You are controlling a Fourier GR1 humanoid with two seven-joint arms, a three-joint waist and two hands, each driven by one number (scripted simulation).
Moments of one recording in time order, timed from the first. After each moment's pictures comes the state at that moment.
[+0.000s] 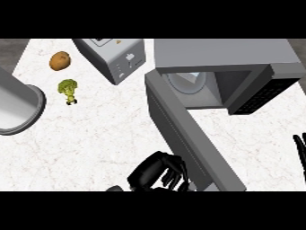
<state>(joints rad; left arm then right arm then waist) -0.22 0.01 -0.75 -1.19 -0.13 0.05 -0.27 0.27 -0.20 -0.23 -1.57 -0.28 0.45 -0.59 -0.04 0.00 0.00</state>
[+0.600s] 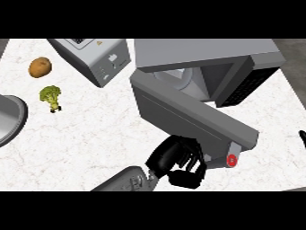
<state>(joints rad) -0.53 0.01 -0.95 -1.04 0.15 0.35 -0.20 0.29 -0.25 -0.21 -1.78 -0.37 0.51 -0.45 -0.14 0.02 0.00</state>
